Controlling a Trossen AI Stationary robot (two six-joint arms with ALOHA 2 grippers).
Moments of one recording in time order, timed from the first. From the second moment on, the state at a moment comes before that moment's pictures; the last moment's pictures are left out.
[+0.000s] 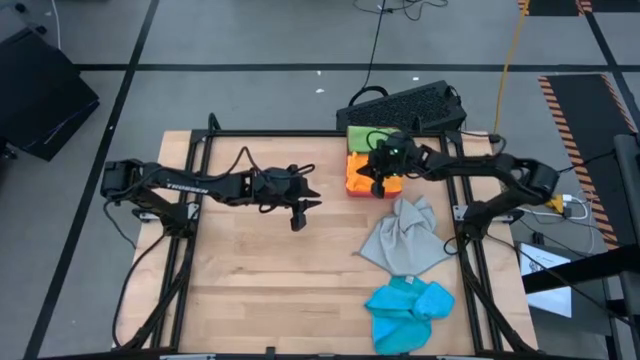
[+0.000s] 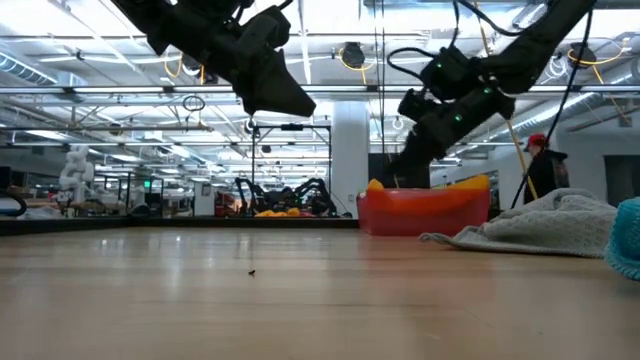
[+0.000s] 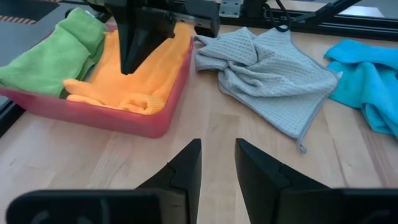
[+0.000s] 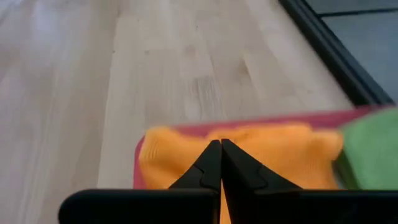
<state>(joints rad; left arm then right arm) 0.09 1.47 0.88 0.08 -0.03 -0.05 -0.58 1.44 0.63 0.18 -0.34 -0.25</state>
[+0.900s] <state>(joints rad) 0.06 1.47 0.88 0.11 -0.03 -0.05 -0.56 1.32 0.62 -0.06 -0.10 -0.27</state>
